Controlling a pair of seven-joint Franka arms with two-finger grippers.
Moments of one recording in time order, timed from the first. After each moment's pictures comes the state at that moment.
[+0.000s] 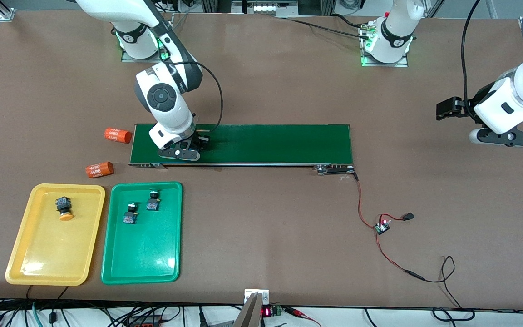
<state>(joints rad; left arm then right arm) -0.03 0.14 -0.05 -1.50 0.00 1.42 -0.01 0.45 0.36 0.08 -2.10 -0.06 2.44 0.67</state>
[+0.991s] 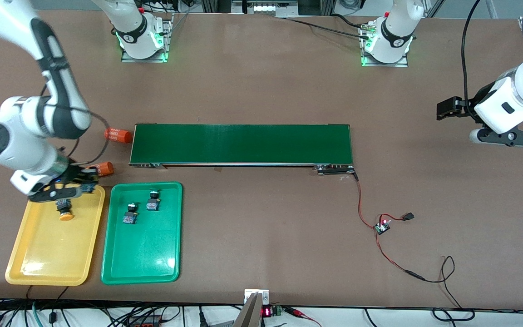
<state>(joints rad) -0.03 0.14 -0.05 -1.50 0.00 1.42 -0.01 -0.13 0.46 0.04 -1.80 -0.07 2.27 -0.24</state>
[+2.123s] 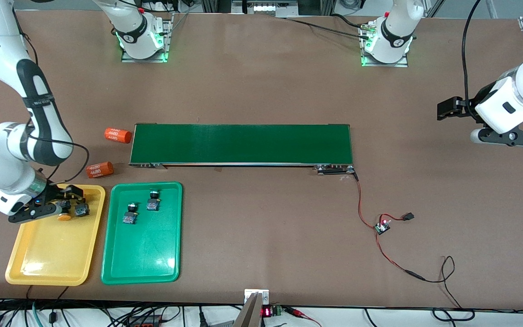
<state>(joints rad) -0.03 0.14 -0.05 -1.49 0.00 1.42 -0.01 -0.22 0.62 0.06 -1.67 -0.06 2.39 -0.41</state>
